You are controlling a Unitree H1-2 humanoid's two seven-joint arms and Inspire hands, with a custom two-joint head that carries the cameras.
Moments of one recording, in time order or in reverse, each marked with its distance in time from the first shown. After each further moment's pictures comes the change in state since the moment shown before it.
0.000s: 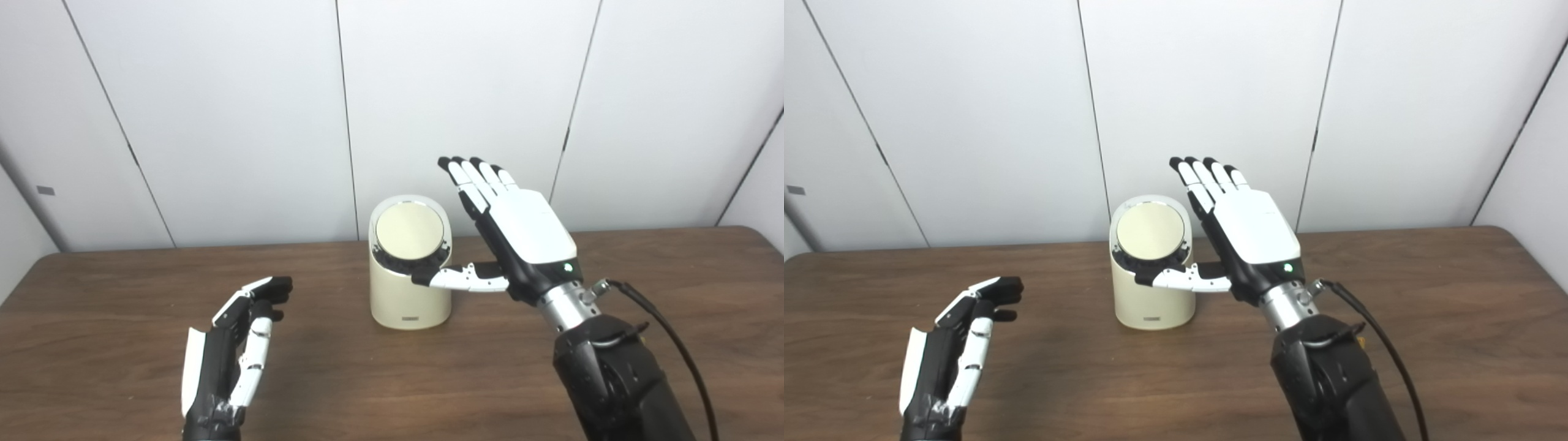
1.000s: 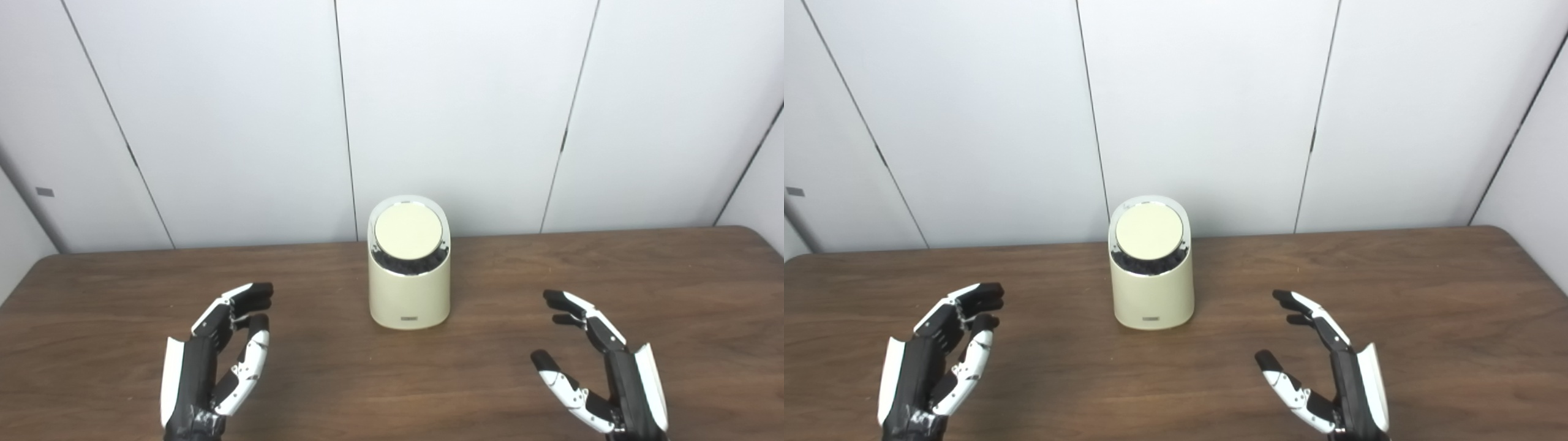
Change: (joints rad) left arm 0.036 0.029 0.048 0.004 -0.048 -0.035 -0.004; right arm 0.469 0.066 -0.150 0.261 0.707 -0.575 -0.485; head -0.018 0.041
